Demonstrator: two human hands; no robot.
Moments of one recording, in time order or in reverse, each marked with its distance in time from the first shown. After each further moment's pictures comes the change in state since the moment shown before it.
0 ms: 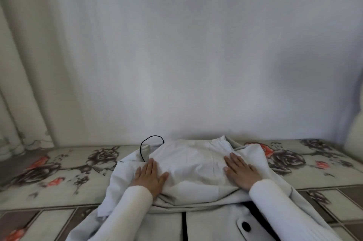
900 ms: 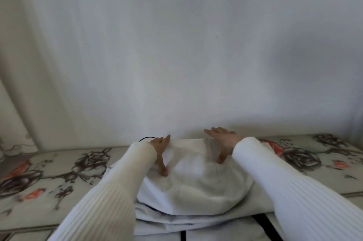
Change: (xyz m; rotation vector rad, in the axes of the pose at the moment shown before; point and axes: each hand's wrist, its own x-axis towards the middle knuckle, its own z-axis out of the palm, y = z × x) left_hand 0.063 0.038 -0.094 0.249 -0.261 0.156; right_hand 0.073 -0.055 -0.075 -0.309 -0.055 -0.196
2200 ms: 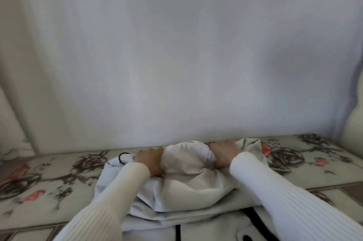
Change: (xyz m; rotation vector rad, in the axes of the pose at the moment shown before) left_hand -0.010 0.008 0.036 -0.011 0.318 -0.056; right_hand -0.027 -0.008 0.026 -0.166 0.180 0.037
